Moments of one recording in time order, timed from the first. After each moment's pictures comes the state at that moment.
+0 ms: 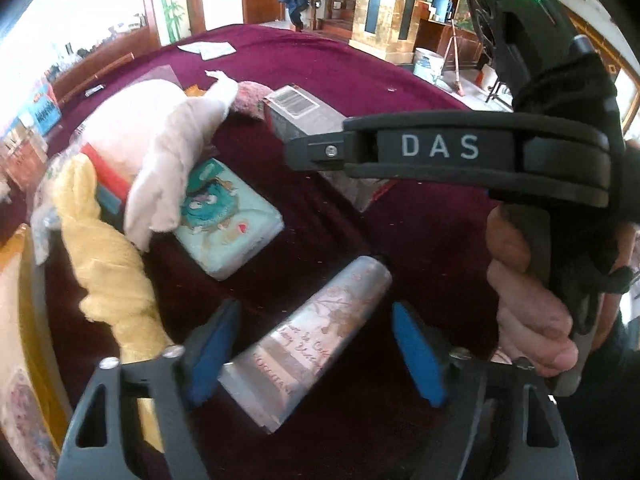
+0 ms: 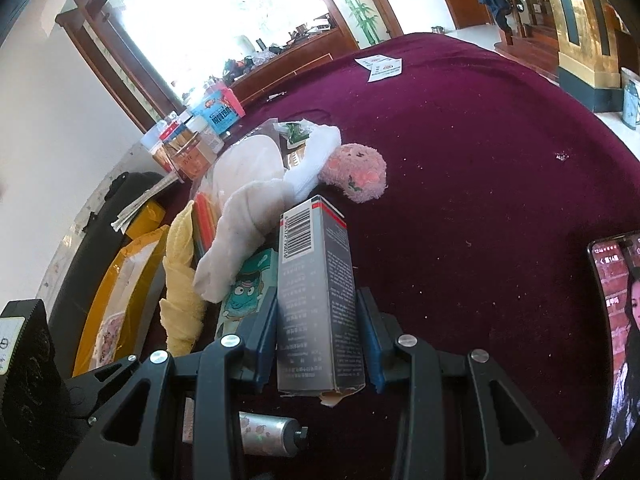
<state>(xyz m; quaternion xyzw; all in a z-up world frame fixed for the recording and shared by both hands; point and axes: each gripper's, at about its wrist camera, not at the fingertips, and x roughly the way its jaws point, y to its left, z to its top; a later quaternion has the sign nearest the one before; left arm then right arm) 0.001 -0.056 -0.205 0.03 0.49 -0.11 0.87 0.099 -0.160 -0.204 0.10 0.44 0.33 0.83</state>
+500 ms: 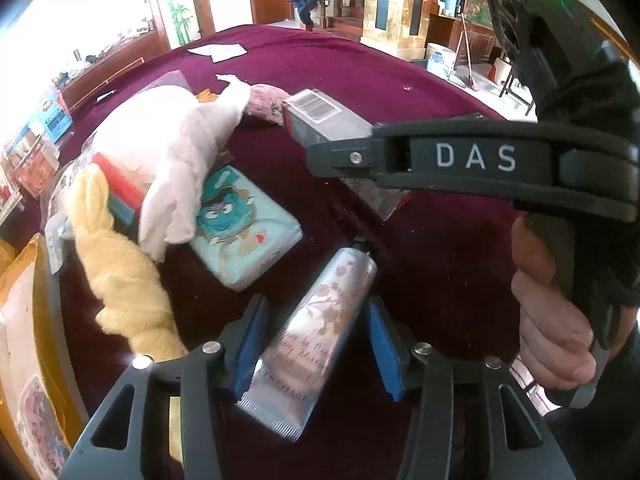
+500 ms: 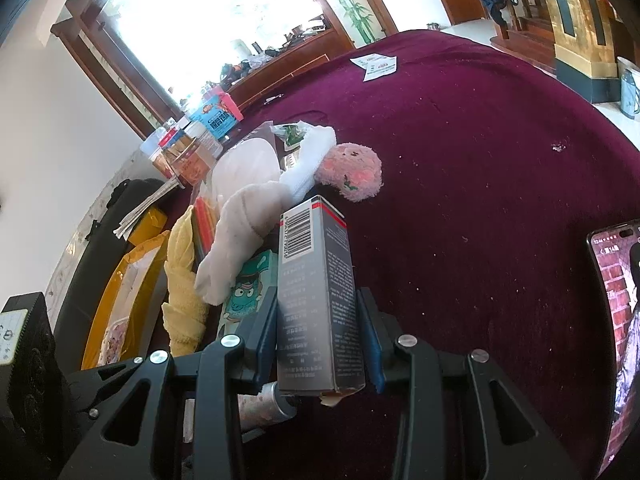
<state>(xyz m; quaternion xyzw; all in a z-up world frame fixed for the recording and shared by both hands) 0.016 -0.056 -0.208 0.06 0.49 -0.08 0.86 0.100 -0.165 -0.206 0.12 0.44 0.33 0.83</state>
